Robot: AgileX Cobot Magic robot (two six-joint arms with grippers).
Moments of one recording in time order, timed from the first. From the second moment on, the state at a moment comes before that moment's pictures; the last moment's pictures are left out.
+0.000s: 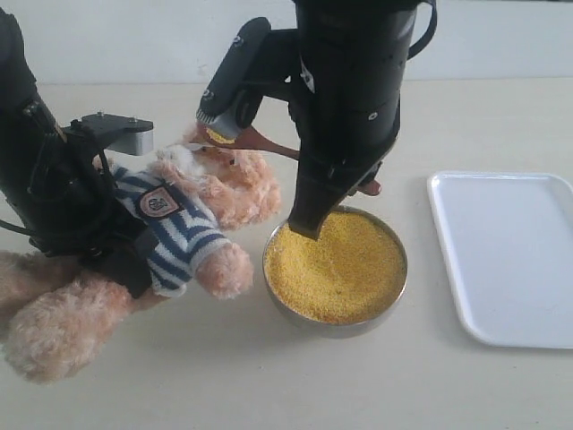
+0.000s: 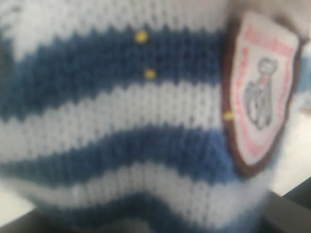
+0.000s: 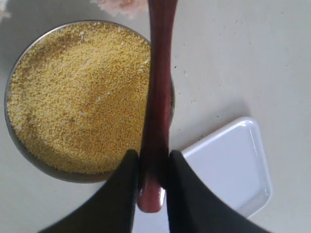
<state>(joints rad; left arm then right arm) -0.36 1.62 -0.99 -0.26 1.04 0.26 0.91 1.69 -1.43 -0.37 1.22 -0.13</state>
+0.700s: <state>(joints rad) -0.36 1.62 -0.99 -0.27 1.04 0.27 0.91 1.78 -1.43 -0.43 1.22 -0.07</state>
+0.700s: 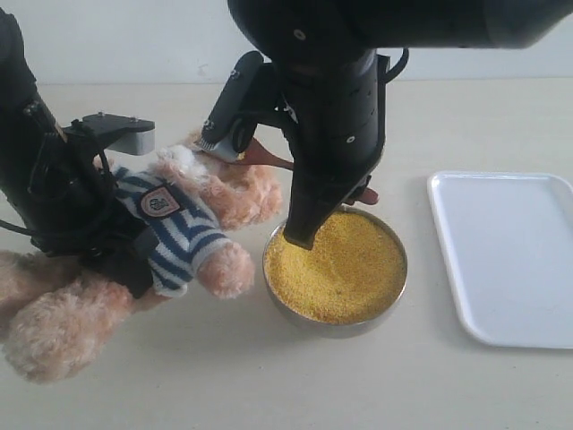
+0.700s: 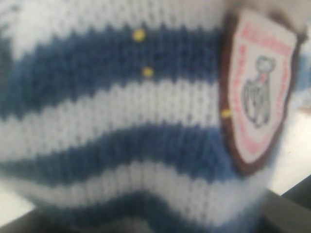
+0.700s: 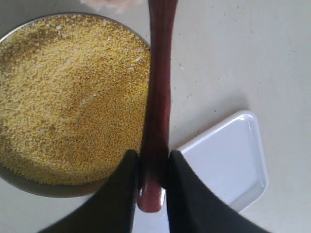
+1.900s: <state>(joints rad) -0.36 1.62 -0.99 -0.31 1.04 0.30 0.99 1.78 -1.43 -0.64 1.22 0.00</state>
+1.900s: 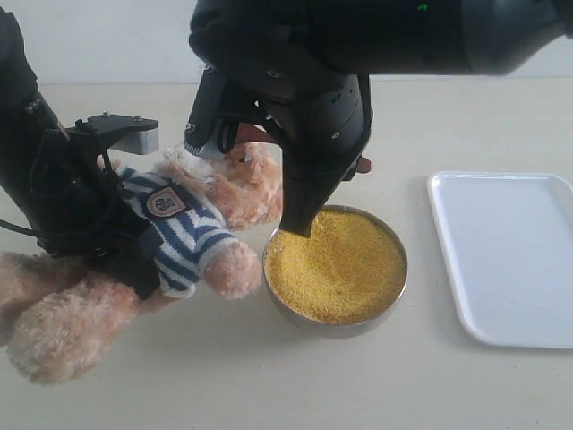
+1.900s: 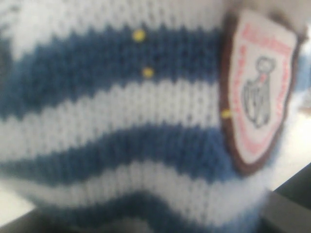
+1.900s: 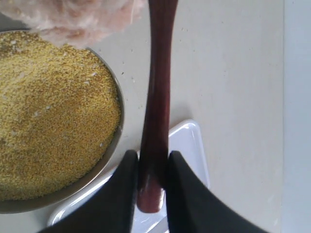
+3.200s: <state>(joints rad) -0.36 1.62 -0.99 -0.31 1.04 0.30 0.99 1.78 -1.43 -0.73 1.22 -0.04</state>
